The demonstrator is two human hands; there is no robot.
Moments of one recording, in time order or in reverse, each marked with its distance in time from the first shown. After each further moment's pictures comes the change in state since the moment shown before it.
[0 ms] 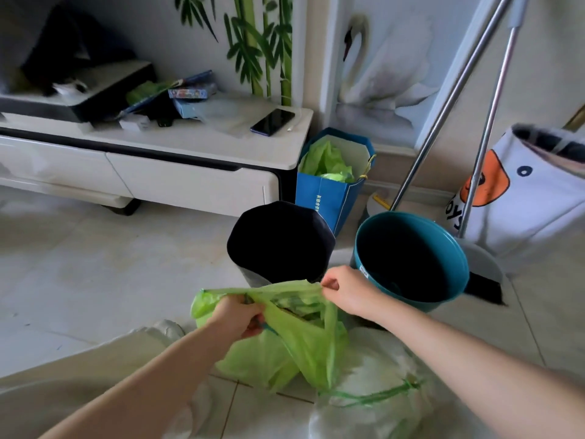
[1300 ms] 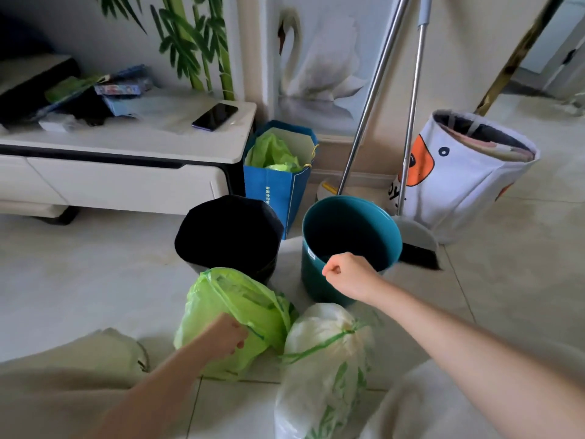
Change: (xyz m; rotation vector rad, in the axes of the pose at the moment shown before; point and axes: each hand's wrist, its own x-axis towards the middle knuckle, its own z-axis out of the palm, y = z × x) left_hand 0.010 -0.046 0.045 0.817 -0.239 0.075; right_hand -0.054 0.066 -0.042 0.010 0.152 0.160
